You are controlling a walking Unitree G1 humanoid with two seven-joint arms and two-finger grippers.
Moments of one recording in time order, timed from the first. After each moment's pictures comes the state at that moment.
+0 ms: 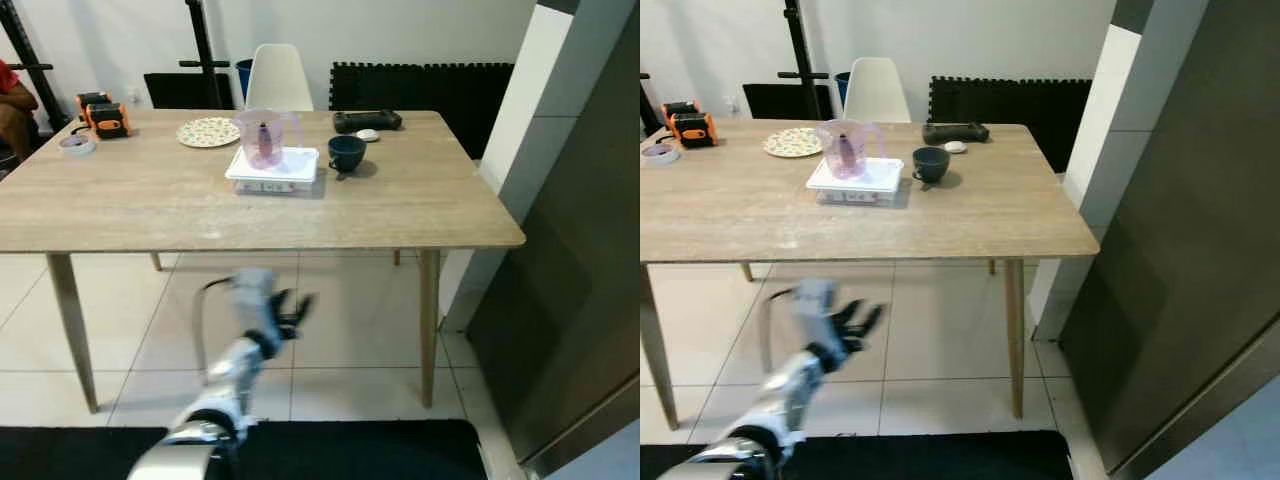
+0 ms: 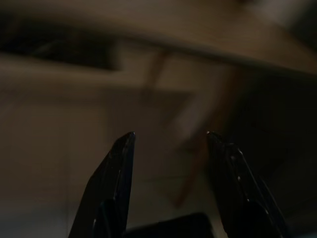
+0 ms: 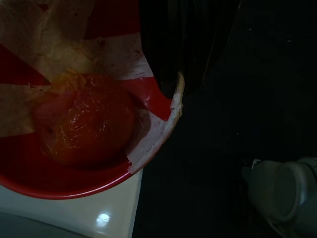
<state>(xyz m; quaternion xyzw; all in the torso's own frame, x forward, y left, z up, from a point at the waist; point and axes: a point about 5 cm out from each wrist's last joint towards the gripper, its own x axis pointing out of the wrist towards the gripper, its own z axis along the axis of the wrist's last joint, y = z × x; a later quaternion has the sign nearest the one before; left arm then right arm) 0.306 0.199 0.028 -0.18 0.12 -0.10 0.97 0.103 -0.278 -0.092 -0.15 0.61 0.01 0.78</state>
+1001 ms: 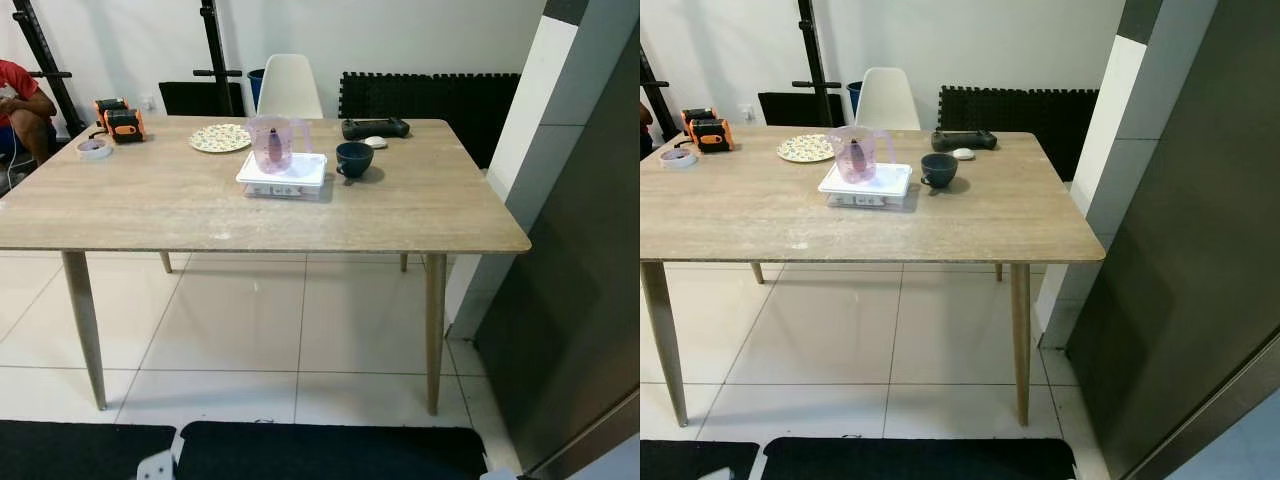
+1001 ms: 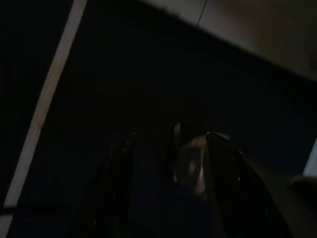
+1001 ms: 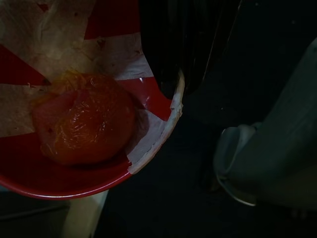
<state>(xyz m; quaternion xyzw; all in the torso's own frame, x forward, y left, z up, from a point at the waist) 0.135 0.243 -0.090 -0.15 0.45 0.12 0.88 0.121 -0.234 -0.100 -0.16 0.57 0.07 0.81</state>
